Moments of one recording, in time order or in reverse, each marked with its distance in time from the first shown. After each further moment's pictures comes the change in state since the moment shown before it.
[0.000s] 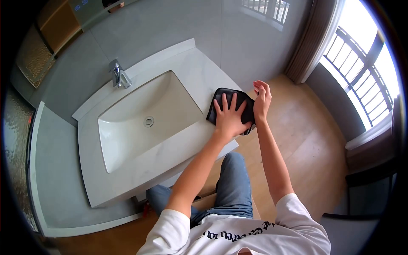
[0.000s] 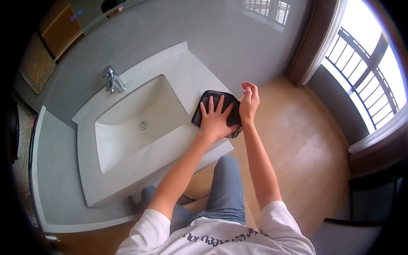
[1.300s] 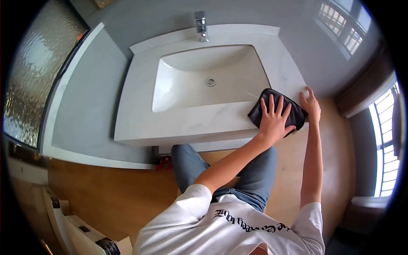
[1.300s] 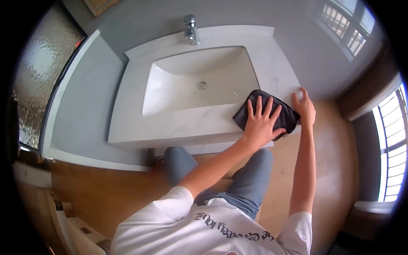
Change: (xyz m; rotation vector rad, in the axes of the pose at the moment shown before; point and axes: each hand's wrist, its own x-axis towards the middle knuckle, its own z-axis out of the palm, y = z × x) left_hand -0.093 -0.016 0.002 -0.094 0.496 -0.154; right_hand -0.005 -0.001 0.016 -1.138 -0.558 -0.038
